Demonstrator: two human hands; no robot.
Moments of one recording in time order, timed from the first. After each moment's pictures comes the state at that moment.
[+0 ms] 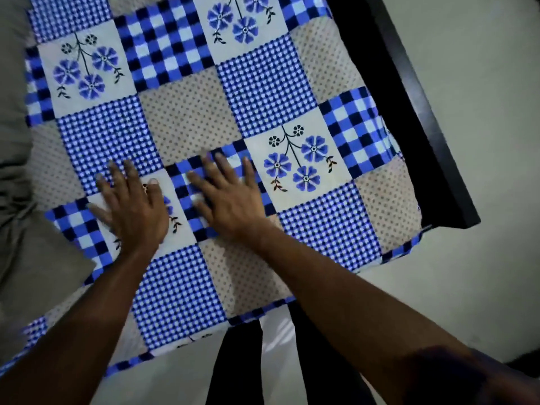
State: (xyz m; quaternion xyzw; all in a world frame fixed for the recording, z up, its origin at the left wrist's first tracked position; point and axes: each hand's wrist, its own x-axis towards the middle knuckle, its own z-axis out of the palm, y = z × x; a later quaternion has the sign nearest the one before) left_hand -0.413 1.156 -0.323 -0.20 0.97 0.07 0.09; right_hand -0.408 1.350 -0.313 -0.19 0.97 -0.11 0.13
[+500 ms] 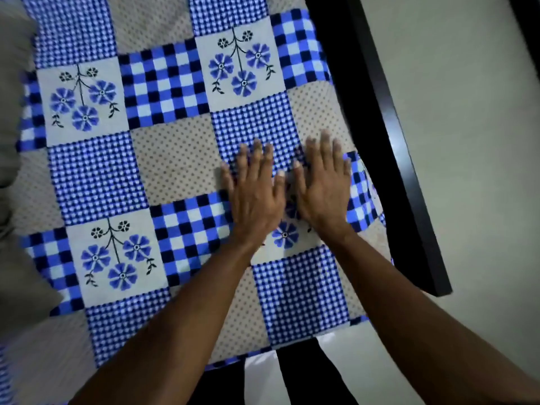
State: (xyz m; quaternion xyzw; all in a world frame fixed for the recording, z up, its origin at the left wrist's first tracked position) left_hand -0.496 1.398 -0.305 0.03 0.98 0.17 0.06; right_hand -0.500 1.536 -0.299 0.07 0.98 -0.19 0.04
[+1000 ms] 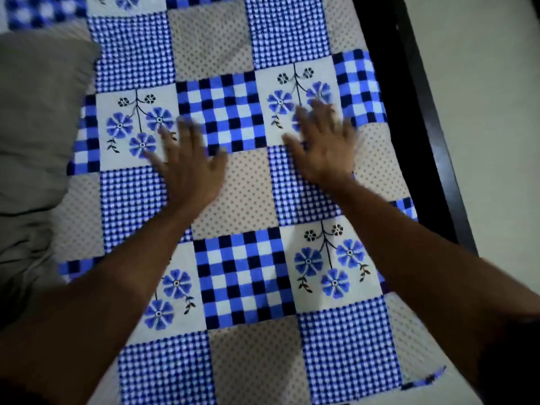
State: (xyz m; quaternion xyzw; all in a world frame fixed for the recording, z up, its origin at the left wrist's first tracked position) left_hand -0.613 1.202 -0.332 -0.13 0.99 0.07 0.07; right_hand -0.658 1.455 -0.324 -0.05 0.99 -0.09 0.10
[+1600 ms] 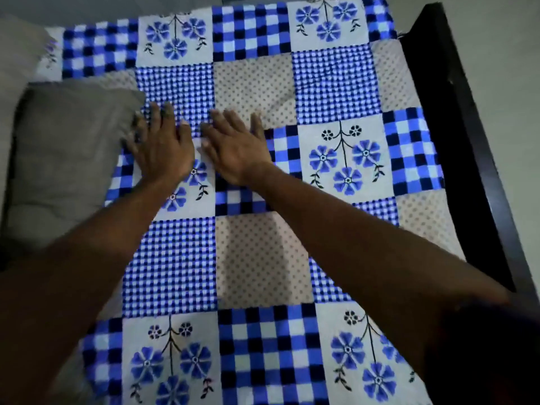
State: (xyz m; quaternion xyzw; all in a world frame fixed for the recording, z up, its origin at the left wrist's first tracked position) left_hand -0.745 1.094 -0.321 -0.22 0.97 0.09 0.01; right_hand -0.765 1.255 -0.312 -0.30 0.94 -0.12 0.12
